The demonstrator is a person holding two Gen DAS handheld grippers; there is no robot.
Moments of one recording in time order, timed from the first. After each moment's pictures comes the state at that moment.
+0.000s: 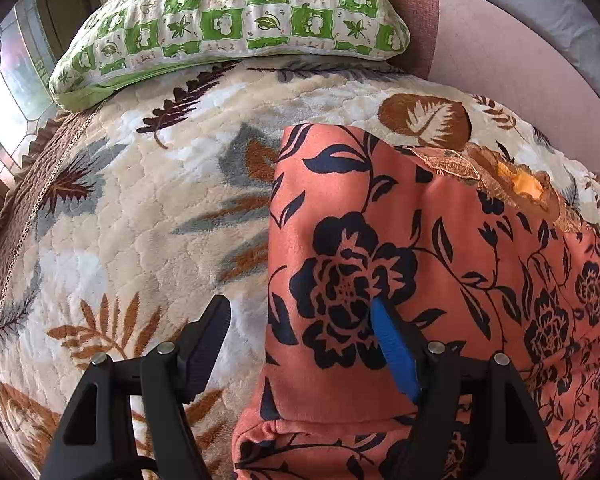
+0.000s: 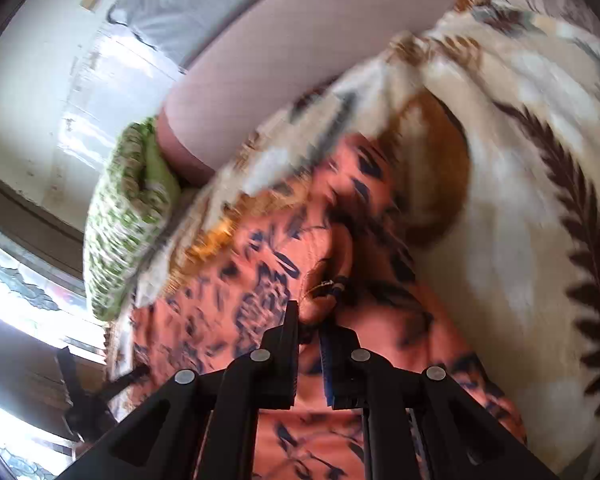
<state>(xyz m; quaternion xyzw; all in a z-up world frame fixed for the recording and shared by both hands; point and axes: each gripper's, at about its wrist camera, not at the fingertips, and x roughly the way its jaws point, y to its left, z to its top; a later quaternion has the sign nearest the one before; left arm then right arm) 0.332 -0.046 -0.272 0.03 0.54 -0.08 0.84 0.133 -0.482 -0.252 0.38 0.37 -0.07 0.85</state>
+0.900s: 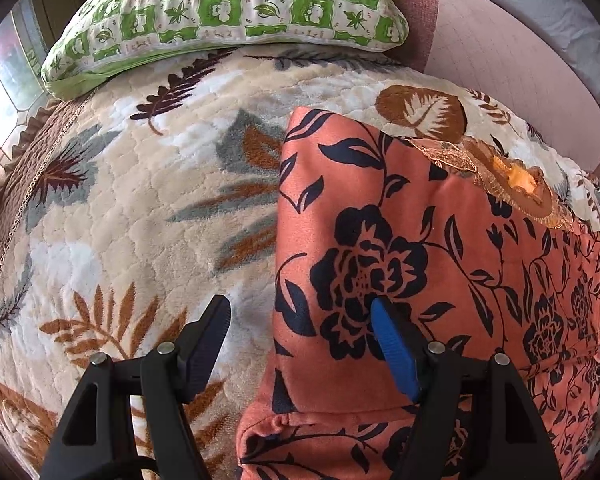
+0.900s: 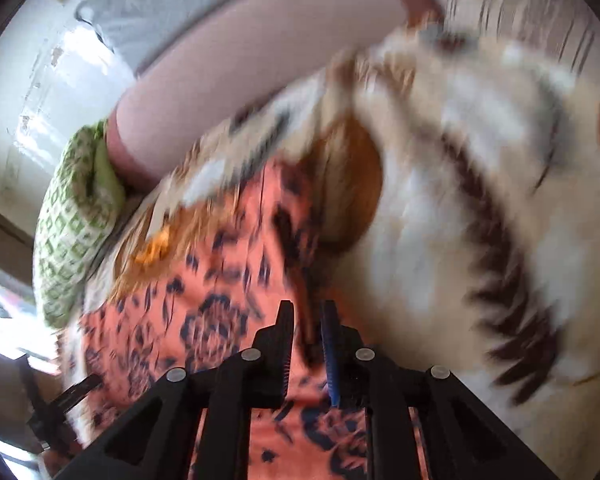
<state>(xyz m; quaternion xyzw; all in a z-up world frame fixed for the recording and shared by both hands) 0.335 -0.035 -0.273 0.02 0.56 -0.09 0.83 0.097 -0.494 -0.221 0.31 0.37 -0.18 0.86</state>
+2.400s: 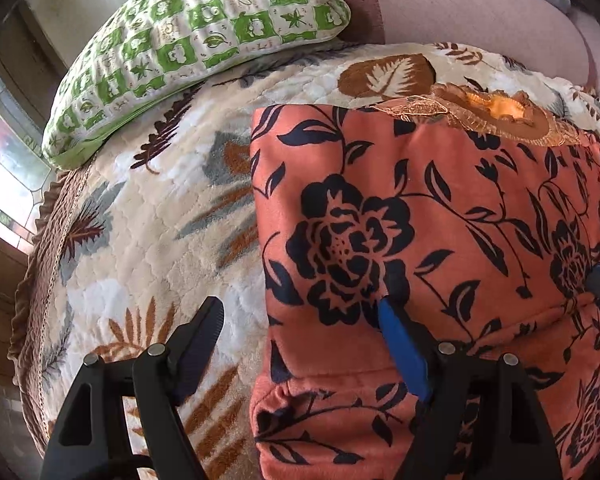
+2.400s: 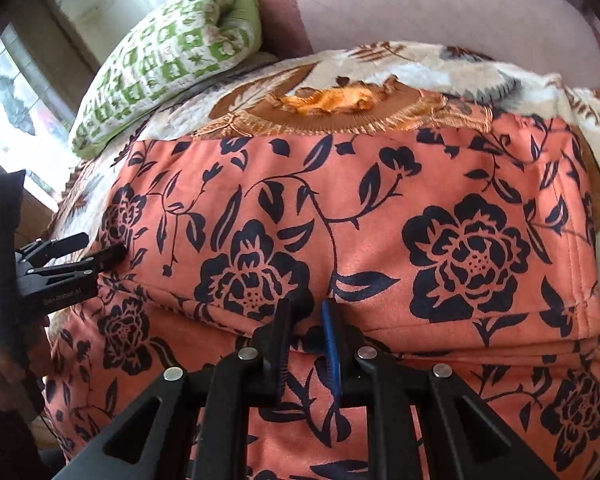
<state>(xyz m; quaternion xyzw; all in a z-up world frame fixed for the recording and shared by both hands) 0.303 -0.058 -0.267 0.17 0.52 -0.10 0.83 0.180 -0.326 -0.273 0.16 0.50 0.01 0.85</state>
